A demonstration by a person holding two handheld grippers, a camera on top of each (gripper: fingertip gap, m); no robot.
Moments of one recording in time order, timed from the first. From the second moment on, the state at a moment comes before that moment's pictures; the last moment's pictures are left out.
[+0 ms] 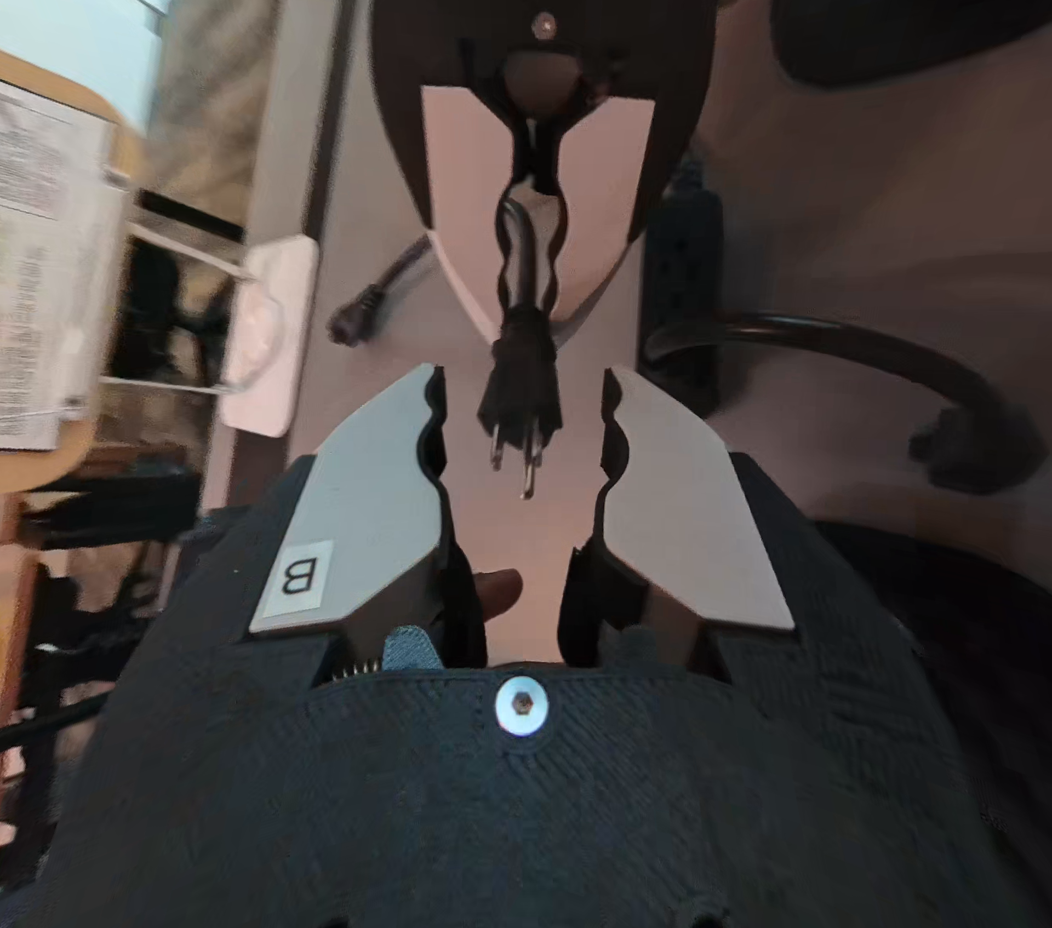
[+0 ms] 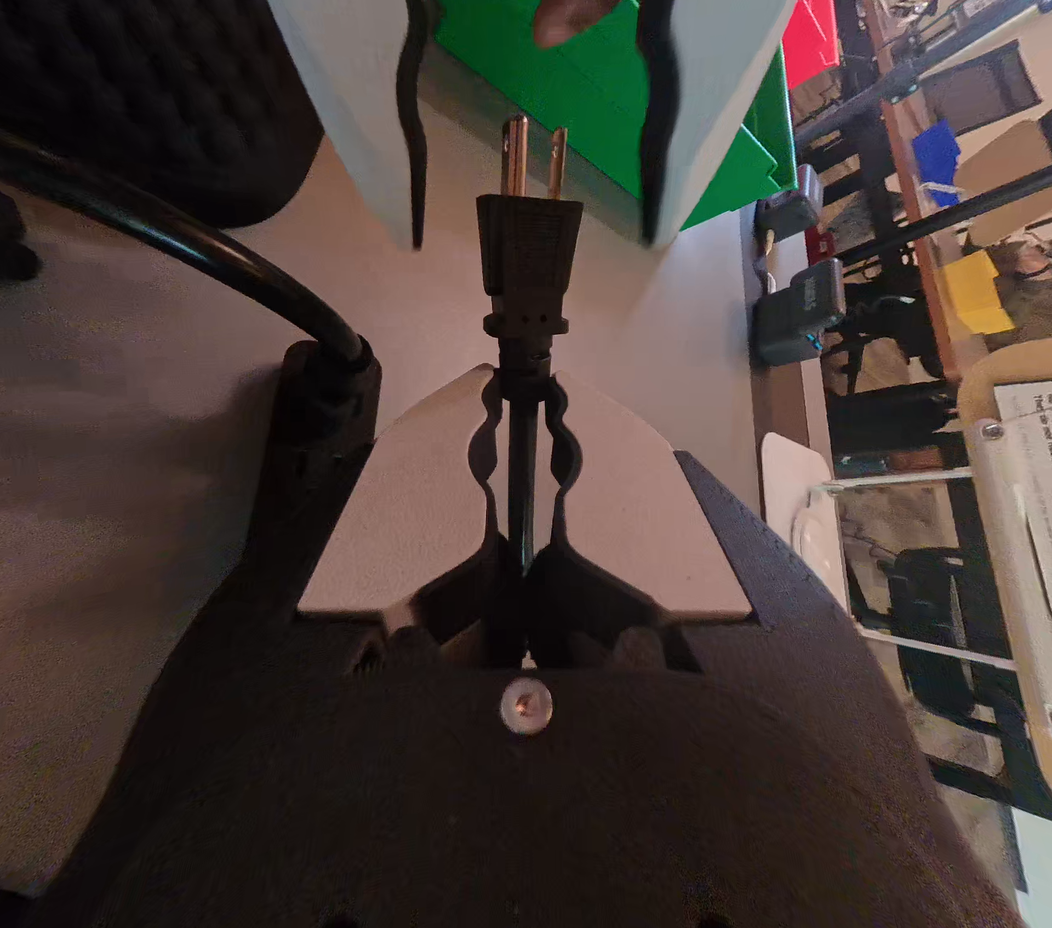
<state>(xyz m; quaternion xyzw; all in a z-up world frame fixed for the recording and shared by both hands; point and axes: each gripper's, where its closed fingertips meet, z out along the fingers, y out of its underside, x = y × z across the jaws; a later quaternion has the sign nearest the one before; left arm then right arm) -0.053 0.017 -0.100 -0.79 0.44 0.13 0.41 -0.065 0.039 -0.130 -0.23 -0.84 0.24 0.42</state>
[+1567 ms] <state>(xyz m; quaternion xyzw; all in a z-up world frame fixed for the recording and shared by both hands) -0.026 0.055 -0.055 -0.67 0.22 -0.21 0.68 -0.048 0.042 -0.010 -0.29 -0.56 0.67 0.39</state>
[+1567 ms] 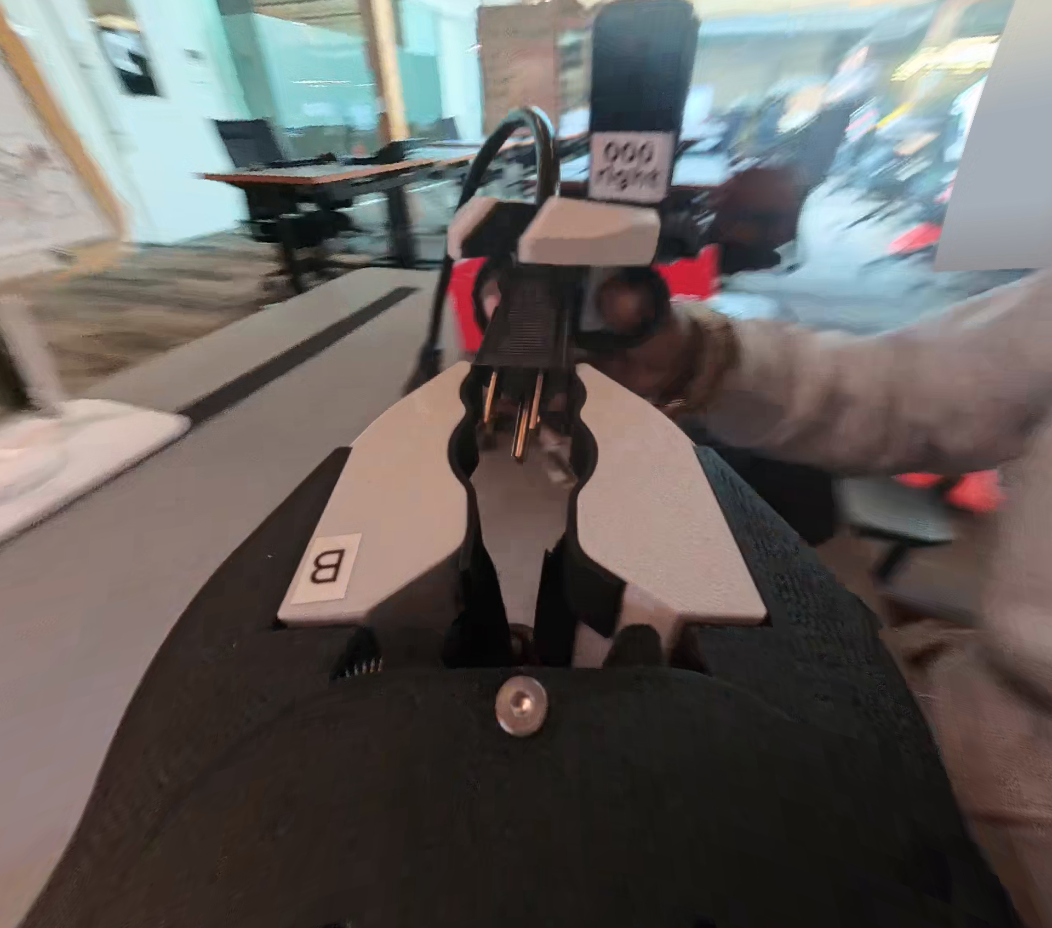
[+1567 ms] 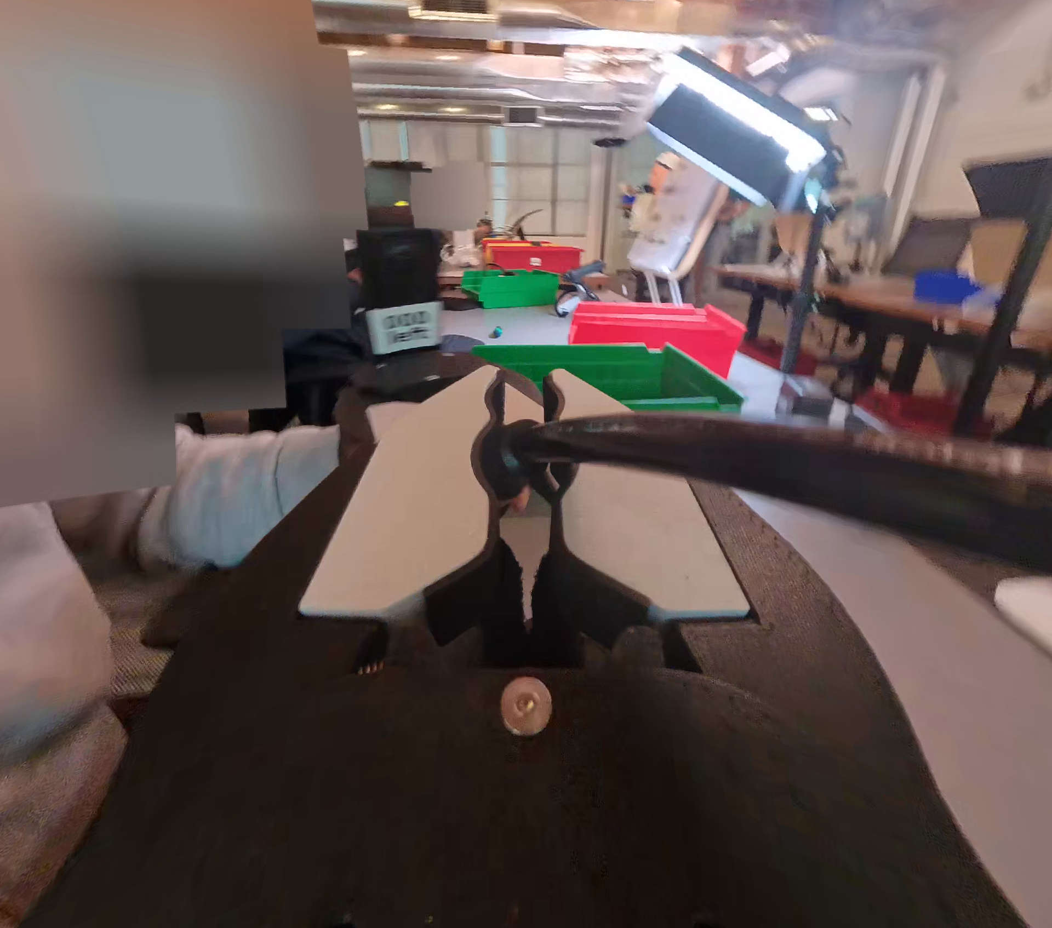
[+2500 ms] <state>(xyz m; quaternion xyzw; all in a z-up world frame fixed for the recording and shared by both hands) -0.044 -0.003 -0.164 -0.79 0.36 -0.16 0.47 -0.014 0.034 -0.122 -0.35 -0.83 0.39 0.19</state>
